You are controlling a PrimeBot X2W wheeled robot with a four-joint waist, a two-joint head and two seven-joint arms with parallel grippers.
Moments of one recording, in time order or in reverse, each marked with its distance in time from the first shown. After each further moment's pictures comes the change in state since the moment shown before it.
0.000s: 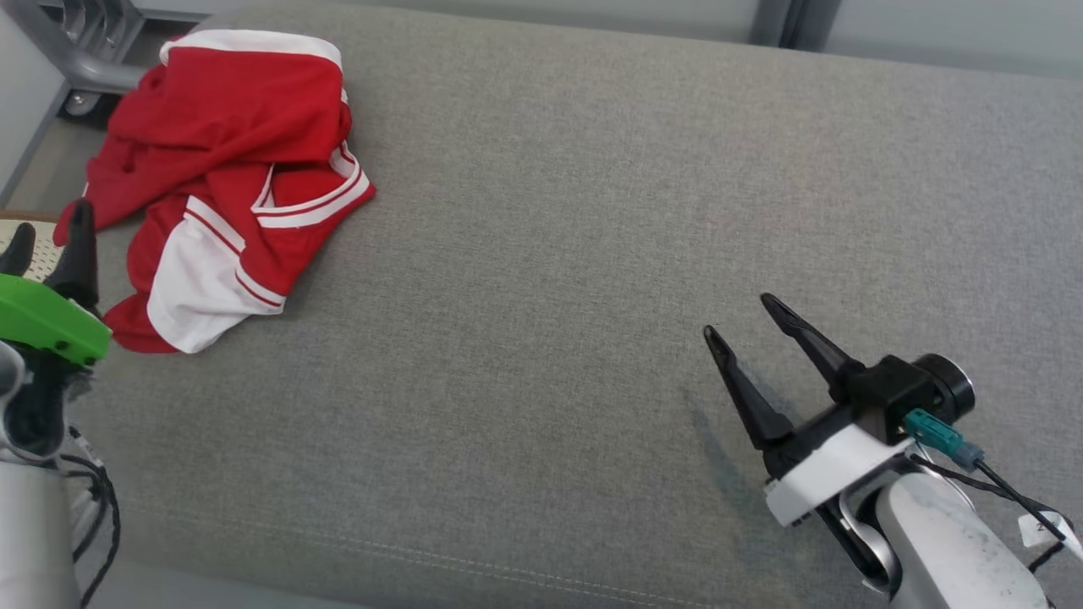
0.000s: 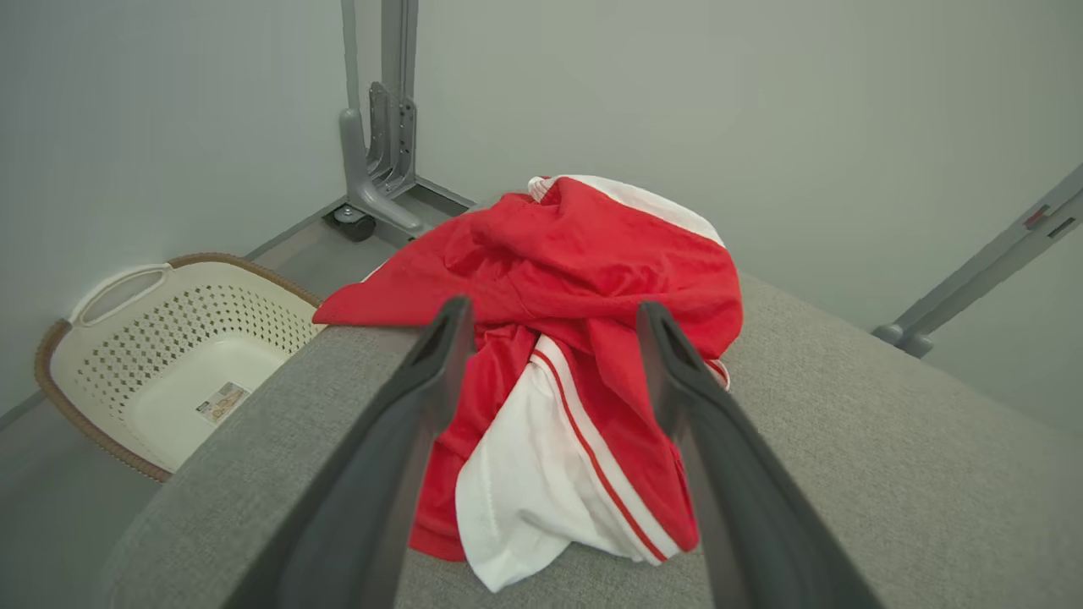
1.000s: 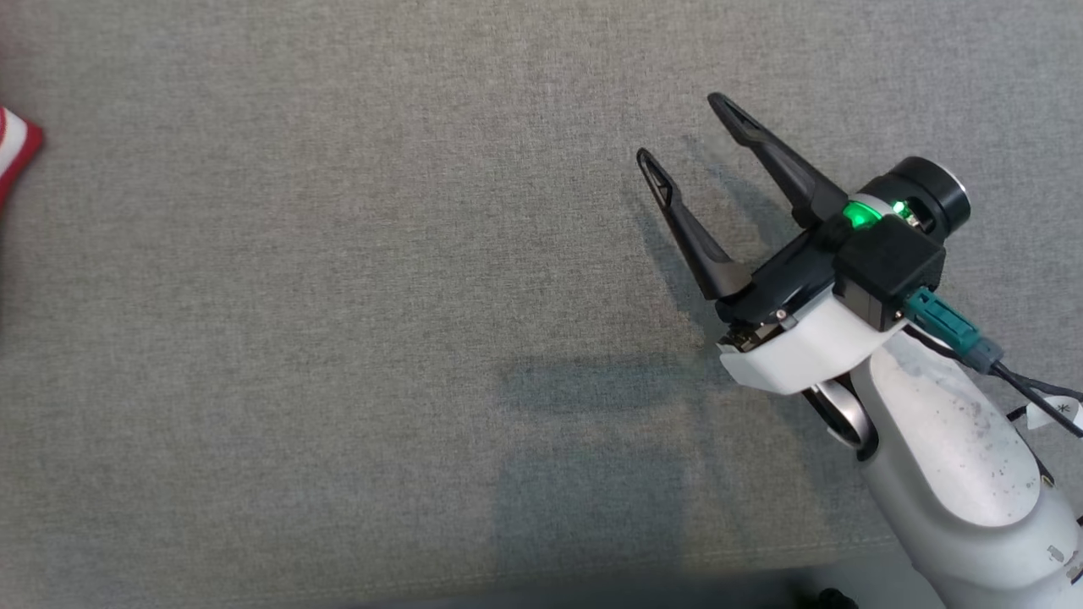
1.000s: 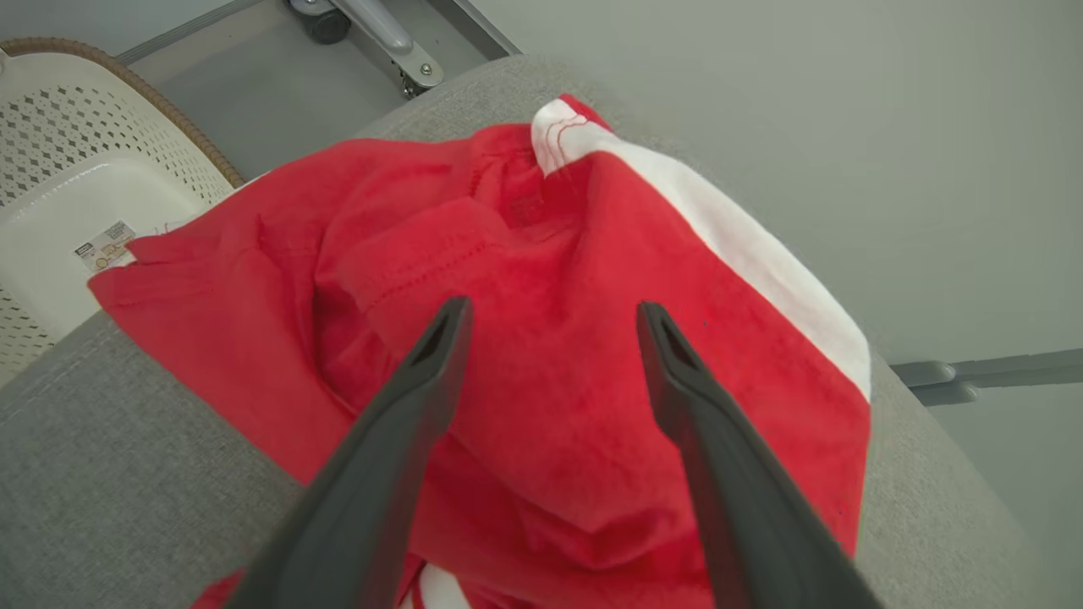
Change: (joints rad) left arm -0.401 0.301 0.245 0.159 -0.195 0.172 0.449; right arm -0.288 0.028 0.064 -0.154 -0.074 0.009 -0.003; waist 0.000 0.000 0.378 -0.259
